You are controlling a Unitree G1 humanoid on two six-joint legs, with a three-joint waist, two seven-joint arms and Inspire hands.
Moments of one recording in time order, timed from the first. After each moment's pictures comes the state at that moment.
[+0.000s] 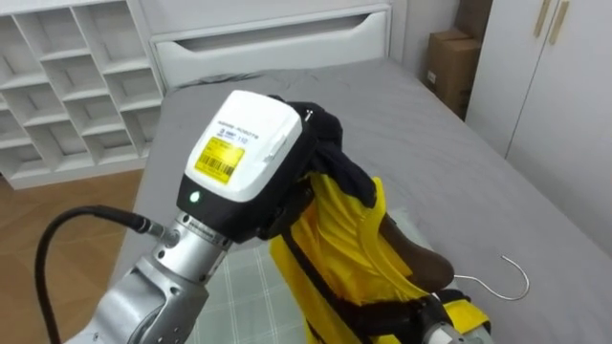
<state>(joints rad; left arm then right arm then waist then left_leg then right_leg) -0.20 0.46 -0.32 -0.35 0.88 -0.11 0.17 -0.25 -0.29 0.36 0.74 0.58 -0.10 0.27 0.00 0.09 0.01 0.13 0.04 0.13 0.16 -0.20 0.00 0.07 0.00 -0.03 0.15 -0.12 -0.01</state>
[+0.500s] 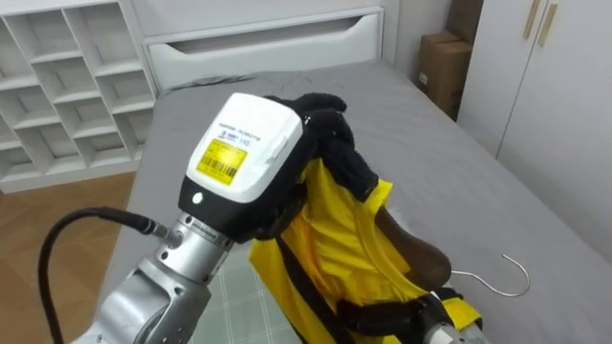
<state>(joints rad) -0.20 0.46 -0.33 -0.34 0.91 -0.07 0.16 -0.25 -0.29 0.36 0.74 0.58 -0.09 0.27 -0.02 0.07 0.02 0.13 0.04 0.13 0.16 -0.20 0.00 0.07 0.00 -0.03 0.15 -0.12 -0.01</state>
